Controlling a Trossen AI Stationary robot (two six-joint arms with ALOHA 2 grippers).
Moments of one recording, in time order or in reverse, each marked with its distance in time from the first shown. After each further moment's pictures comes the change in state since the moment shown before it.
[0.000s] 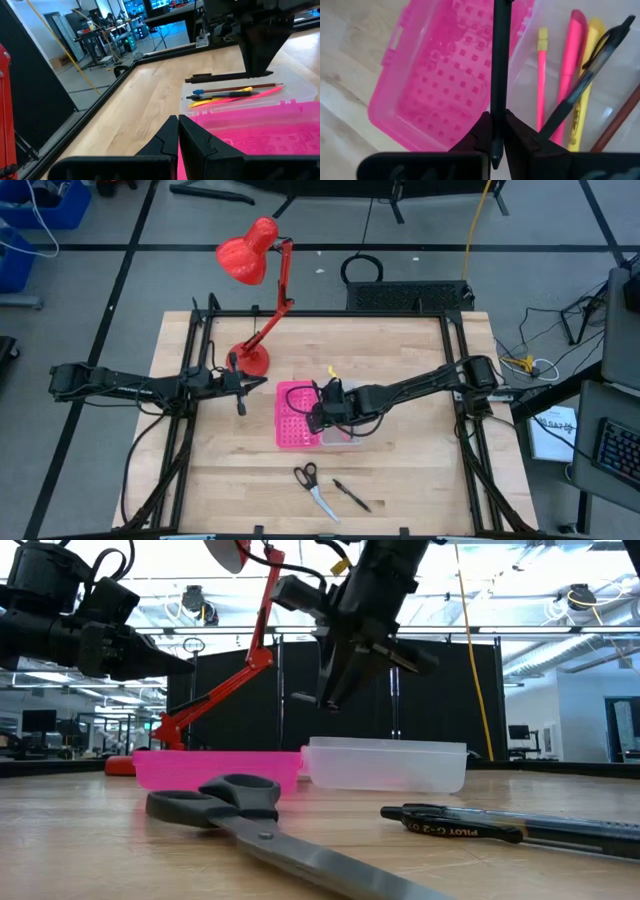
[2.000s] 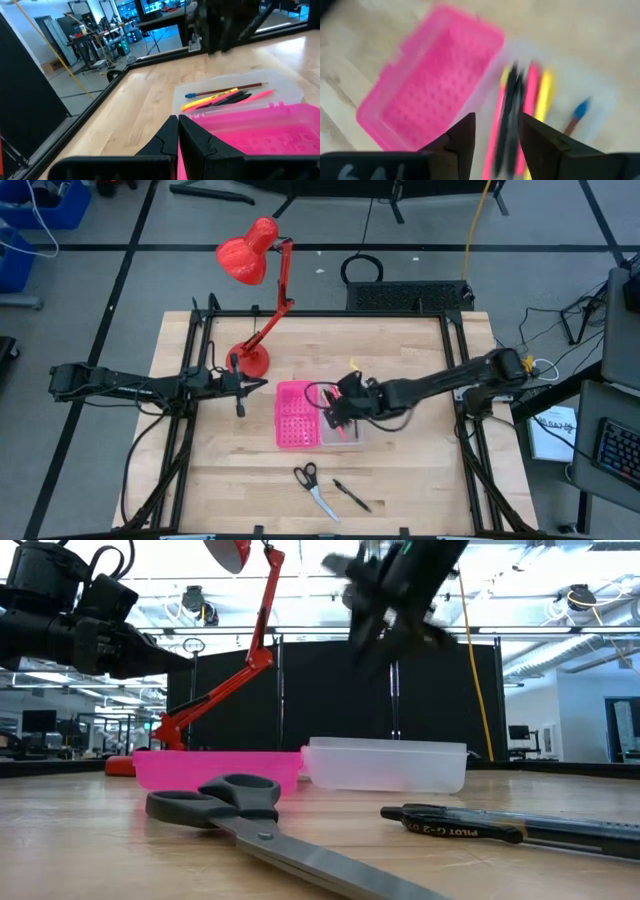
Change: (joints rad) left arm 0.000 0.000 0.000 0.010 0.043 0.003; right arm 0.010 -0.222 -0.213 0.081 0.171 -0.210
